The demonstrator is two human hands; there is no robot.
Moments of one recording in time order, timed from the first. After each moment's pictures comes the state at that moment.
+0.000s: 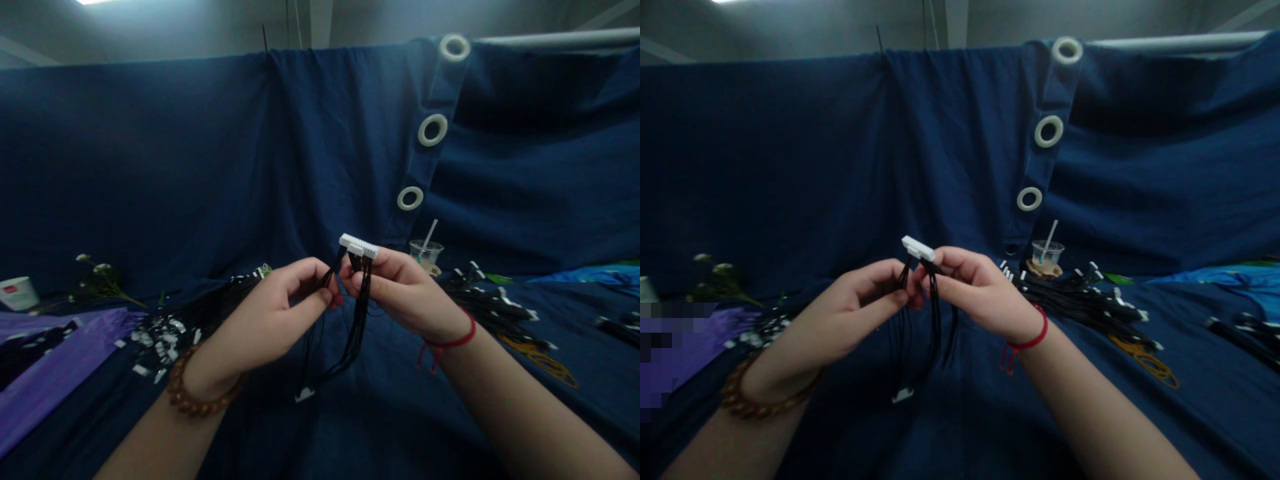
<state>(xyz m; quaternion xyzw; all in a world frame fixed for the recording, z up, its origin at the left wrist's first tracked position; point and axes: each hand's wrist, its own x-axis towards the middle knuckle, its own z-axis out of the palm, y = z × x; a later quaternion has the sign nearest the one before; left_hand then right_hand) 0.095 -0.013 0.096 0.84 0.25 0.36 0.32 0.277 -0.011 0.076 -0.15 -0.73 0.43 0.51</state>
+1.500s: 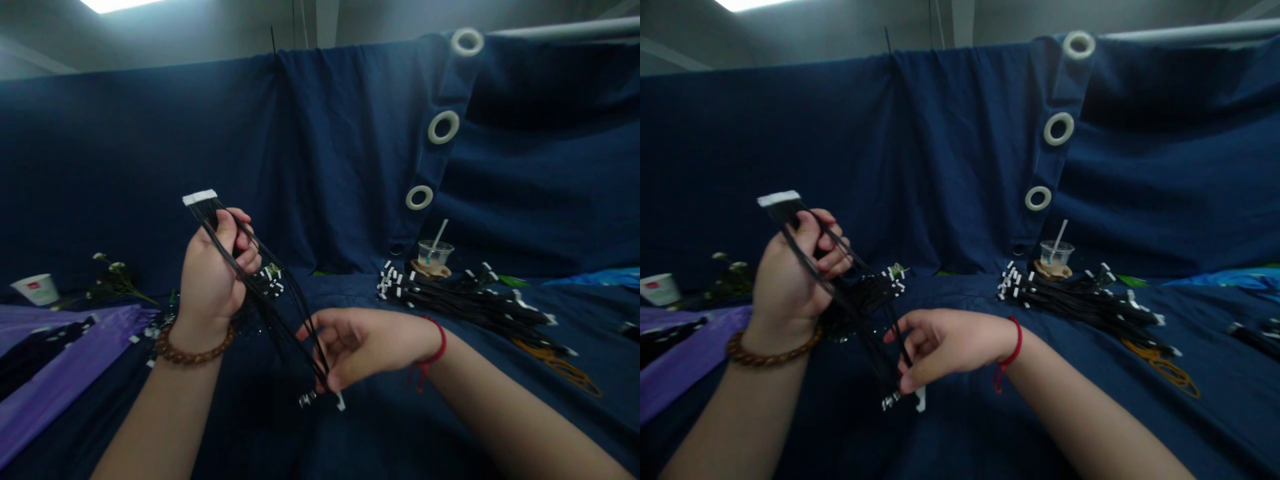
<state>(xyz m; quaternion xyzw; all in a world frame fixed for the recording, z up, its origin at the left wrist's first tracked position) 0.064 0.021 0.112 0.54 0.15 0.69 0.45 0.250 -0.002 0.052 -0.19 -0.72 0.65 0.17</state>
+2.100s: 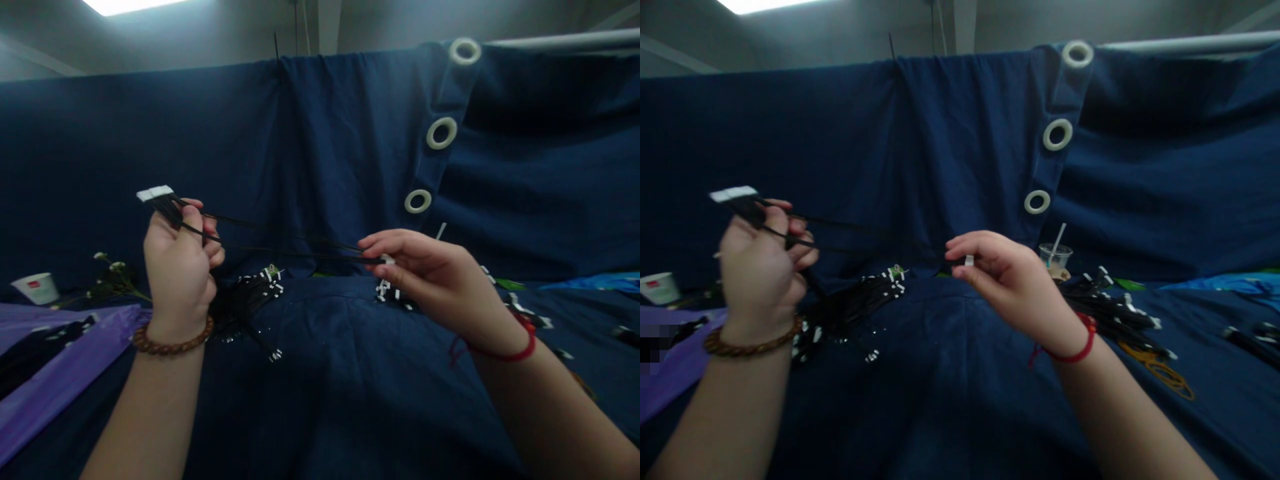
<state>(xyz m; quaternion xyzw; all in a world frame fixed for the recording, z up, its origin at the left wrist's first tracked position) 0.036 0.029 0.120 0.52 0.22 0.78 0.27 0.295 -0.028 0.096 -0.28 -0.79 0.12 0.54</state>
